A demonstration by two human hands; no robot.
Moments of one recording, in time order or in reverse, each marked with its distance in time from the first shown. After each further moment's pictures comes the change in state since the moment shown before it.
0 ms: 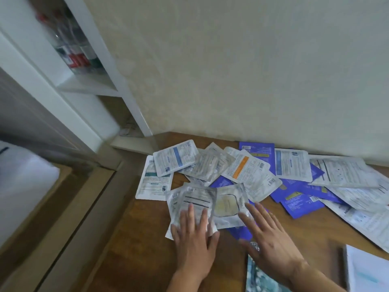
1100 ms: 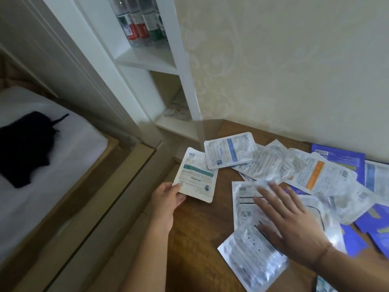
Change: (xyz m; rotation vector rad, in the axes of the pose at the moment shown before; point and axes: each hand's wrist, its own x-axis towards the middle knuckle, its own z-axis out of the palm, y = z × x) left_hand 0.086 -0.171 -0.078 -1.404 0.116 -0.854; right_hand 0.114 -0.051 0.006 -0.106 0.109 -0.380
